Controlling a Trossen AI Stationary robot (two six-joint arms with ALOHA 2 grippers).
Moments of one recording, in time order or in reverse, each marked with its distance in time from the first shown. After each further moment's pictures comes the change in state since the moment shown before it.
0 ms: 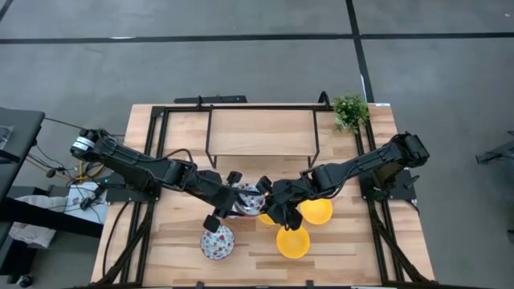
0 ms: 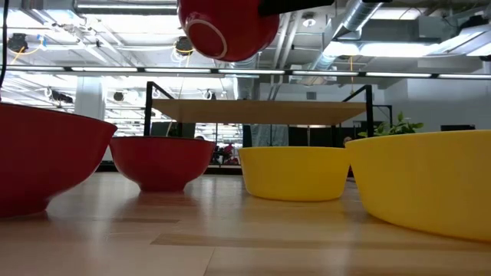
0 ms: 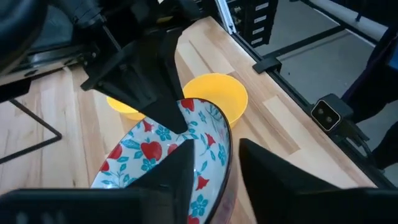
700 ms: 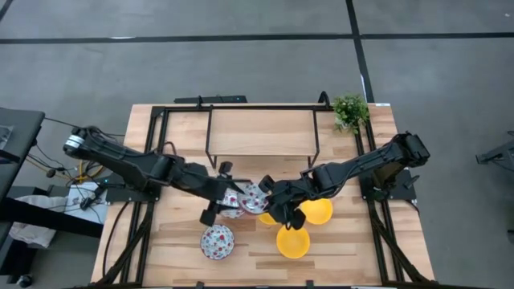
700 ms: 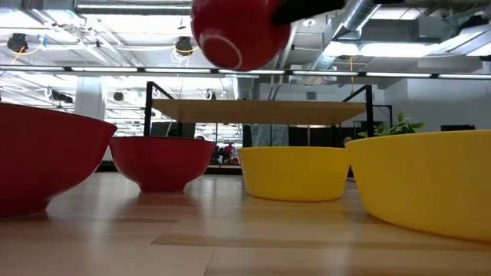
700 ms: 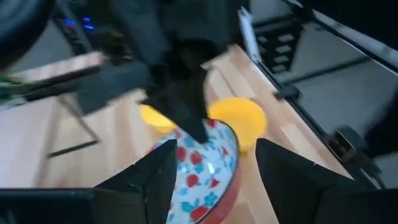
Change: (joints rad) left arm -0.004 -0.122 -0.001 -0.002 -0.128 -0.068; right arm 0.000 -0.005 0.017 -0.101 0.019 0.044
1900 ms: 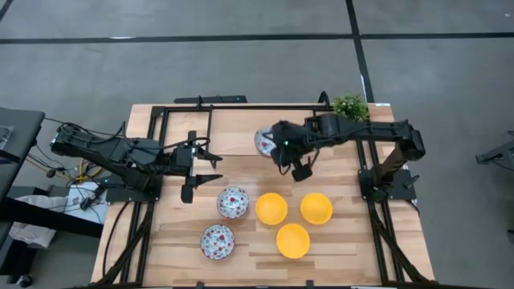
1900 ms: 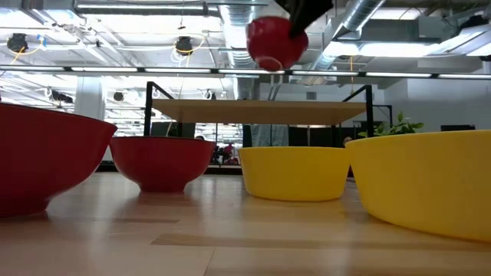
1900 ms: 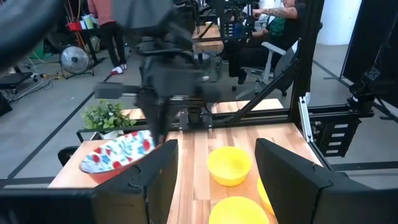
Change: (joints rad) left arm 0.001 -0.278 0.001 0.002 -0.236 -0.064; right arm -0.327 0.000 0.404 -0.649 0.084 0.084
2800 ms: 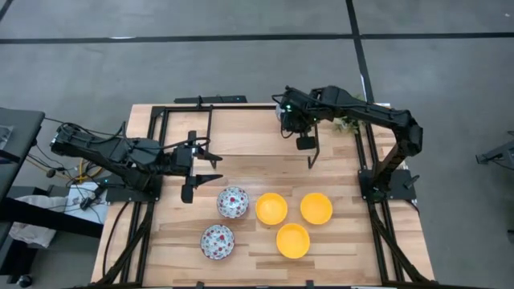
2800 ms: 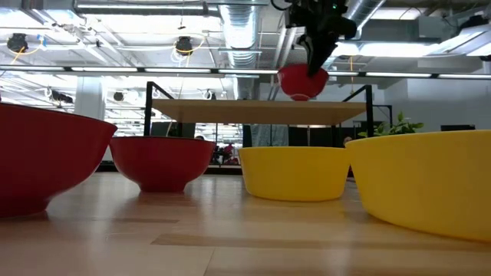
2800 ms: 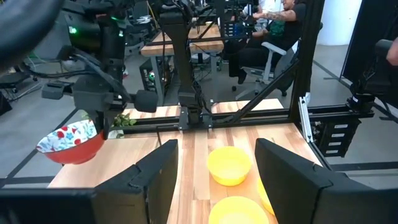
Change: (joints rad) left arm 0.001 0.001 0.000 0.000 0.000 -0.003; right arm -0.297 0.001 -0.044 -0.093 0.059 0.018
